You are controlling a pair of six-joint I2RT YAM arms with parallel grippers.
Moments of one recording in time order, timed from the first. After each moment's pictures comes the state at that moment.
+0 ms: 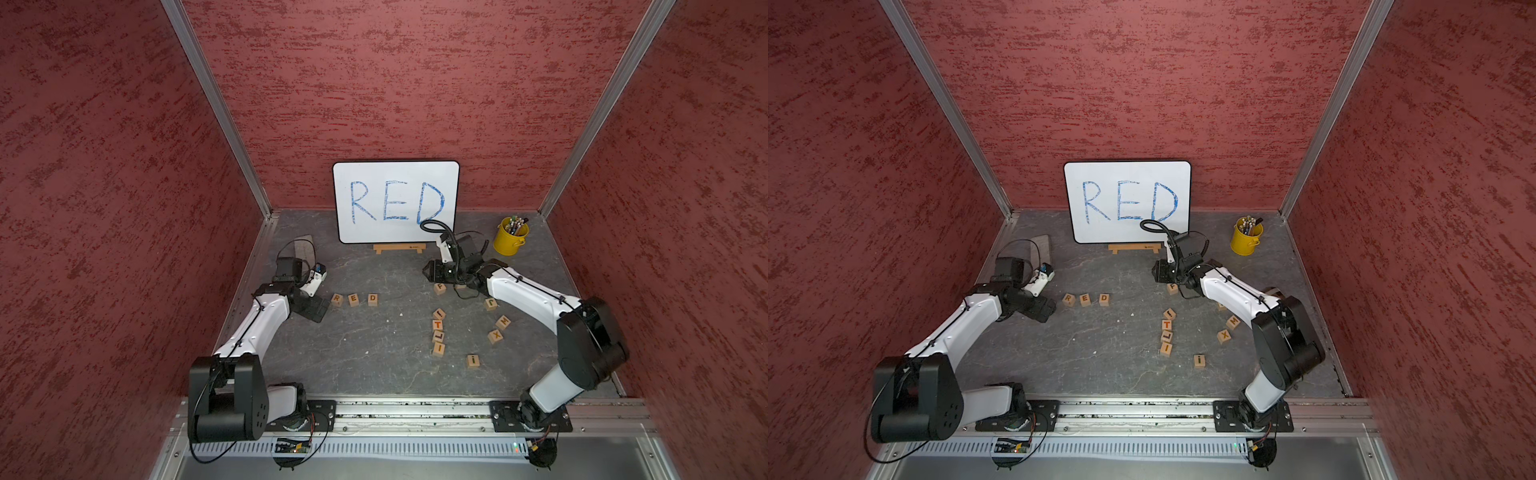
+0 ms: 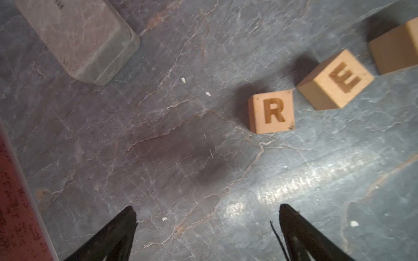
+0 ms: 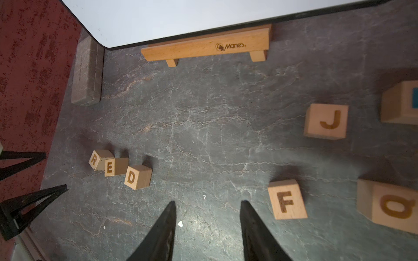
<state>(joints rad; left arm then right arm) 0.05 1.29 0.75 -0.59 0.04 0.49 0.51 1.63 1.12 -0.29 -0.19 0.52</state>
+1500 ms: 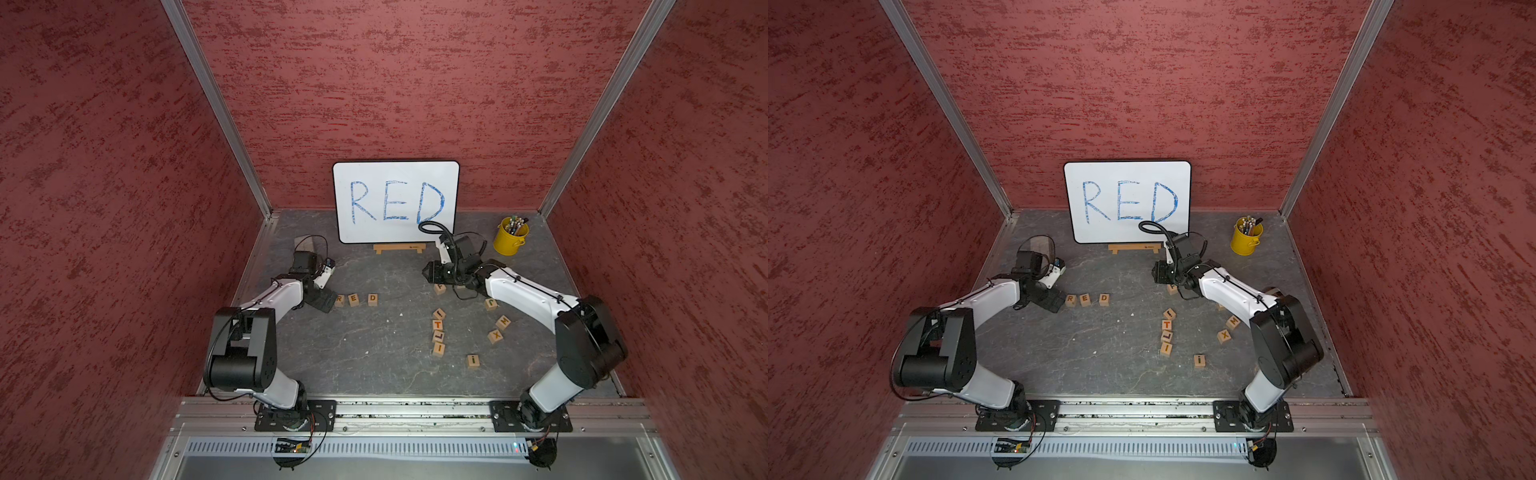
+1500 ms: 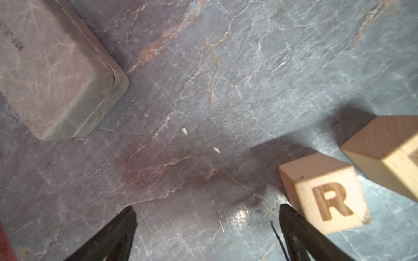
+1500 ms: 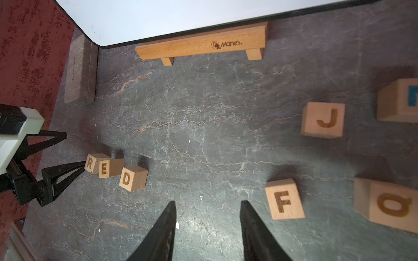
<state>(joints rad) -0.02 1.53 0.83 -0.43 -0.01 0.44 0.51 1.64 1.12 -0.30 -0.16 0.52</state>
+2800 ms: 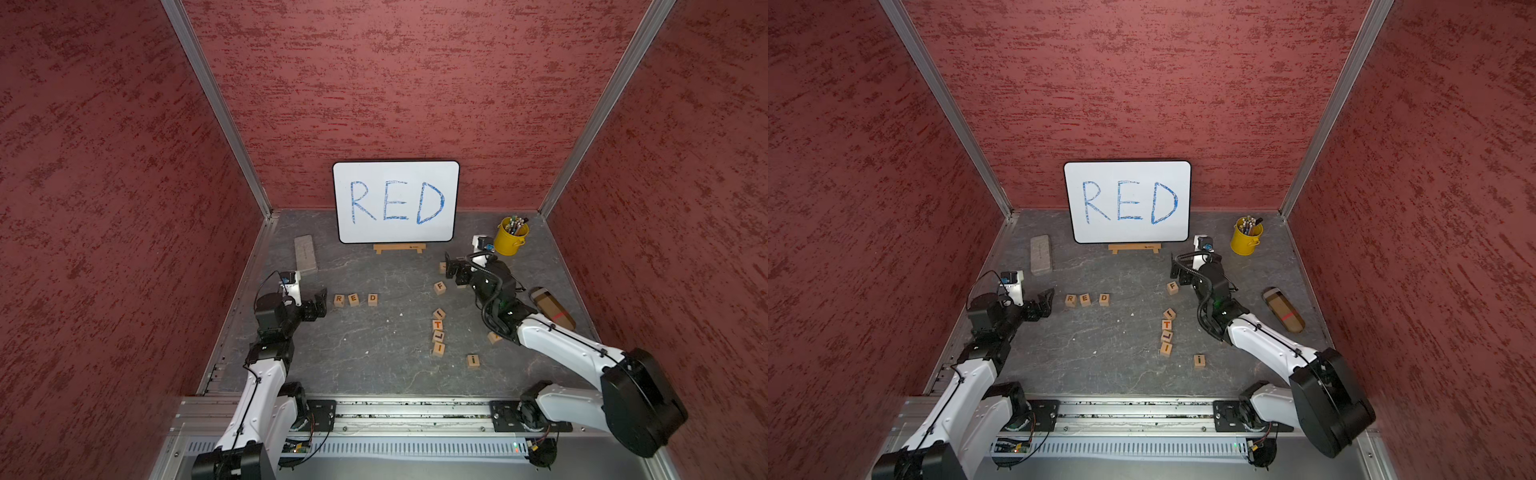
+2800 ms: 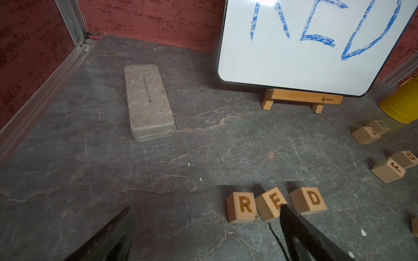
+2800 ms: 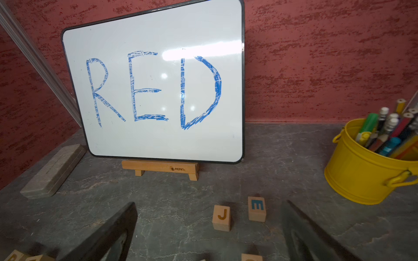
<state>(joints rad) 0.18 0.82 0.23 0.15 0.33 -0.08 0.48 1.21 0.56 0.48 0.26 0.21</state>
